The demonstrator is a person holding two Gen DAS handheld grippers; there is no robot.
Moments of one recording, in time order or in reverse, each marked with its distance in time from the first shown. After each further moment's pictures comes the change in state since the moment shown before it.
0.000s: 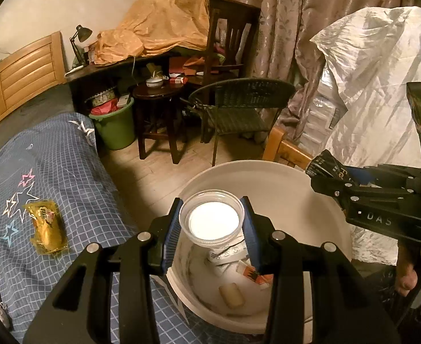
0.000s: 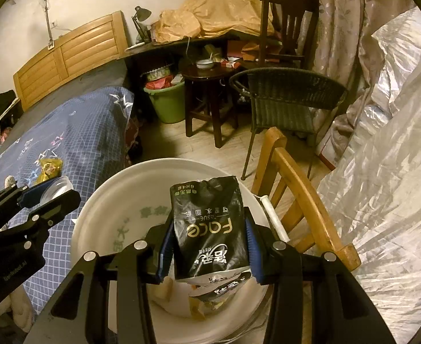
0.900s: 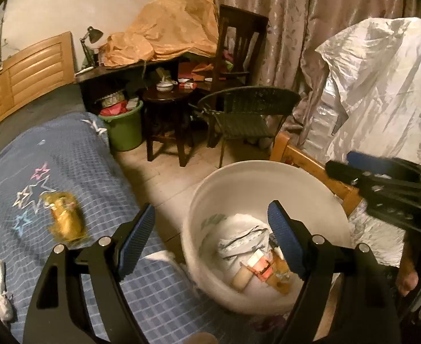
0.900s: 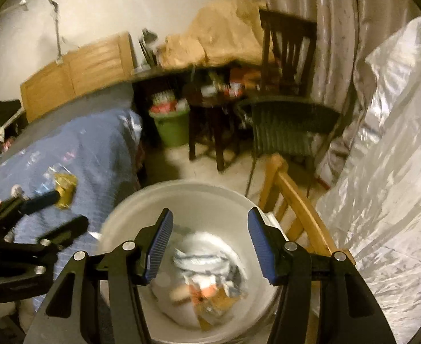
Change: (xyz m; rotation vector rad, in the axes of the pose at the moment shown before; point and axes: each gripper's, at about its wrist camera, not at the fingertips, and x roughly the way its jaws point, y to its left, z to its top) left arm -0.037 0.024 -0.015 -0.029 -0.039 0.023; right arm -0.050 0.036 -0.007 -0.018 -0.177 -0.003
